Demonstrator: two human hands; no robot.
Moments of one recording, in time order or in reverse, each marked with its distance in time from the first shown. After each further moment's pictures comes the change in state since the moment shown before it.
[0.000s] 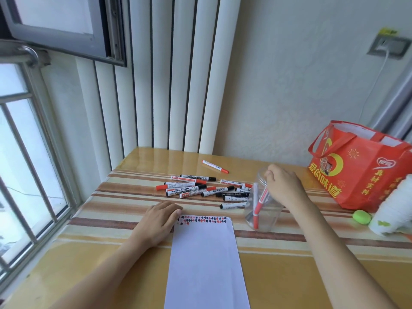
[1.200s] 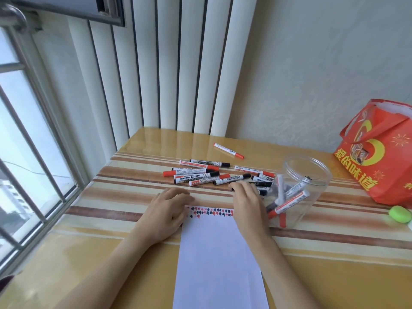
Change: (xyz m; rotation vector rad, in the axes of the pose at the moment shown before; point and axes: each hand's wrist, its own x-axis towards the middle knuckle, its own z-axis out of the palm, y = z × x) left_hand 0.003 -0.020 0.012 -0.051 0.039 0.087; right_hand -0.042 -0.055 0.161 0.118 0.303 -0.393
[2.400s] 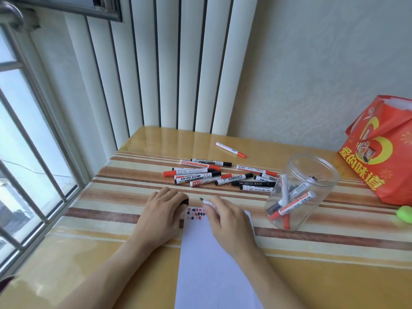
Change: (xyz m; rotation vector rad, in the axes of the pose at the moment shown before) left_hand -0.004 0.018 -0.009 0.181 0.101 -0.025; right_hand -0.018 -0.049 -0.003 0.306 -0.201 0.053
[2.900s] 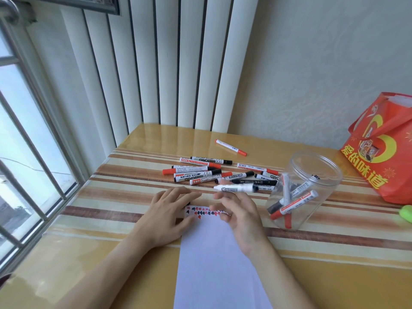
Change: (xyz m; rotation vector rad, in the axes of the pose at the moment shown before) left_hand 0.001 -0.006 0.009 -0.048 -0.238 -0.005; right_hand 0.010 0.002 -0.022 1.337 -0.047 0.606
